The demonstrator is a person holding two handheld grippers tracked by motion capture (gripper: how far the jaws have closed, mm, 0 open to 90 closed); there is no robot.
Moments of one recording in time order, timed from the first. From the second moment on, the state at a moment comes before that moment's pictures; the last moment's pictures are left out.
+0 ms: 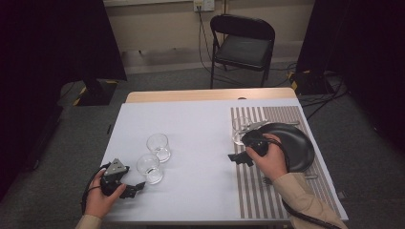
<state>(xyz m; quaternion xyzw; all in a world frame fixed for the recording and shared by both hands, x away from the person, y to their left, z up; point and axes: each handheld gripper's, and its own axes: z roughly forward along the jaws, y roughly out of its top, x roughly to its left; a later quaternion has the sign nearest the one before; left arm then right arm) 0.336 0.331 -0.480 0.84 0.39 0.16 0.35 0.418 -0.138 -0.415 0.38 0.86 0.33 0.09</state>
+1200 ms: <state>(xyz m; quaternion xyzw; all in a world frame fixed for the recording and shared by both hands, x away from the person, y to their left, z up) 0.336 0.331 -0.480 0.84 0.39 0.16 0.35 0.405 -0.130 -0.426 0.36 0.87 0.33 0.07</state>
